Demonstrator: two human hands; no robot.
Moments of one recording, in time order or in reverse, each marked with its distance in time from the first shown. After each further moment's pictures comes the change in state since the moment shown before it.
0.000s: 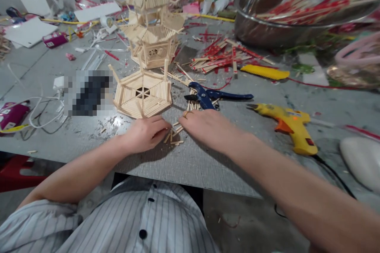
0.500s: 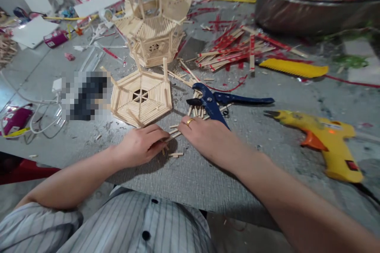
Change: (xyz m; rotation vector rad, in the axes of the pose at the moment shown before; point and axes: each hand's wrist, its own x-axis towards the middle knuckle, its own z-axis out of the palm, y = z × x) left_hand 0.002 0.003 0.002 -0.038 -0.078 -0.070; right_hand 0.001 0.011 0.022 0.086 0.116 -0.040
